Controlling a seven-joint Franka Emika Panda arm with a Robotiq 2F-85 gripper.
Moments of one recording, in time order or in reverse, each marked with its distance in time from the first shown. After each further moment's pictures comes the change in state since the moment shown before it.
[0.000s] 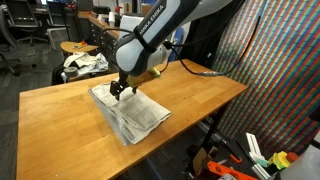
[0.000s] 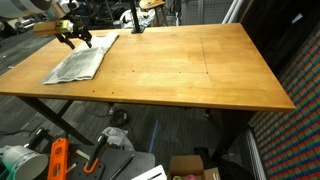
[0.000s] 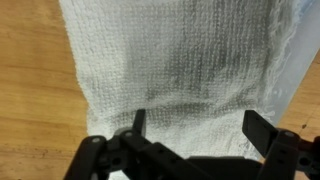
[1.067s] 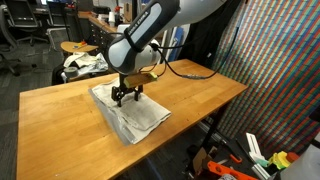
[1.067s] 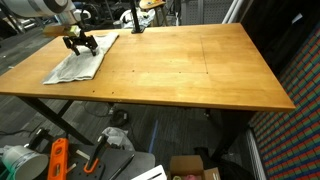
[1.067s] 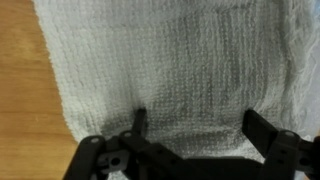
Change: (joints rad) arm -0.046 0.143 0.026 0.176 0.097 -0.231 -0.020
